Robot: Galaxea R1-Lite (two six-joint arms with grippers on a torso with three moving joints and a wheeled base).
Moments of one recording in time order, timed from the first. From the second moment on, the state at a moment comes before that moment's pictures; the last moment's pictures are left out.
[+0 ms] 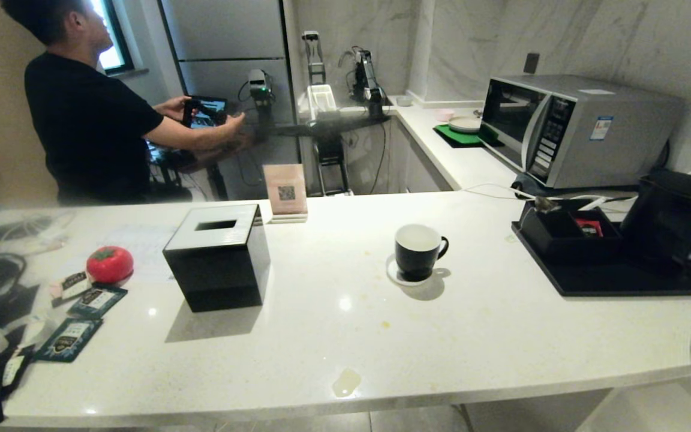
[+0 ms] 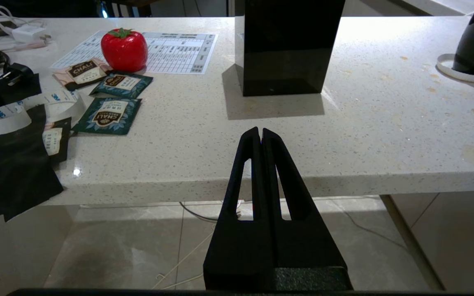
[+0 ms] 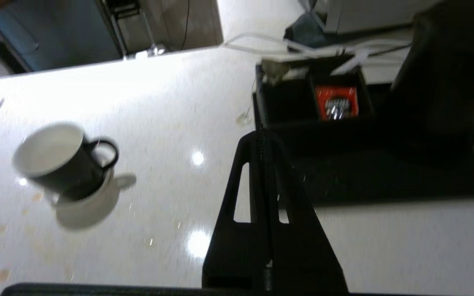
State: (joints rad) left arm -0.01 0.00 0.00 0.00 0.02 -0.03; right arm -0.07 1.30 -0.61 -0.57 0.02 0.08
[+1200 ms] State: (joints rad) left arm -0.01 0.00 0.00 0.00 0.02 -0.03; right arm -0.17 1.77 -1.23 -0.31 0.02 -0.04
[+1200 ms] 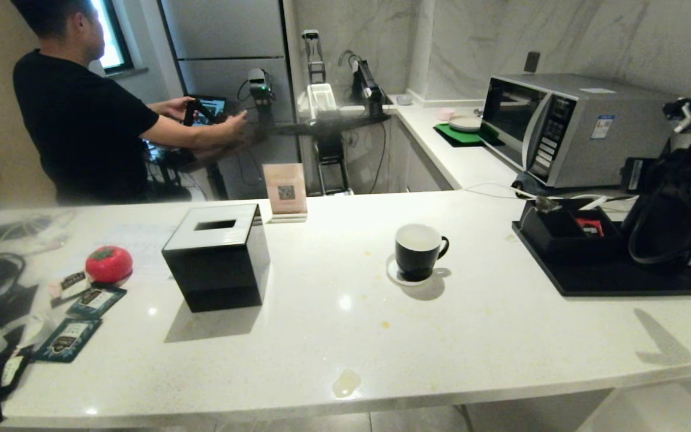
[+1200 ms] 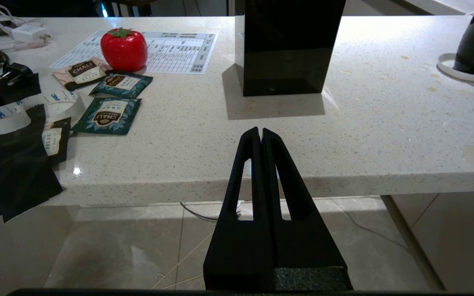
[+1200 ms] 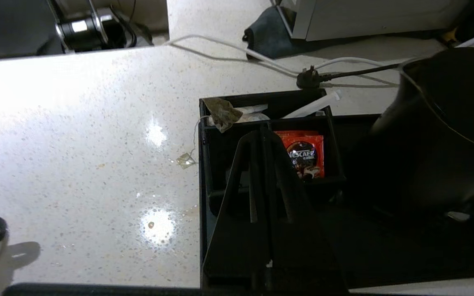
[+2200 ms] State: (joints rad) left arm -0.01 0.00 0.00 0.00 0.02 -0.03; right arm -0.13 2.11 -1.66 0.00 0.01 -0.11
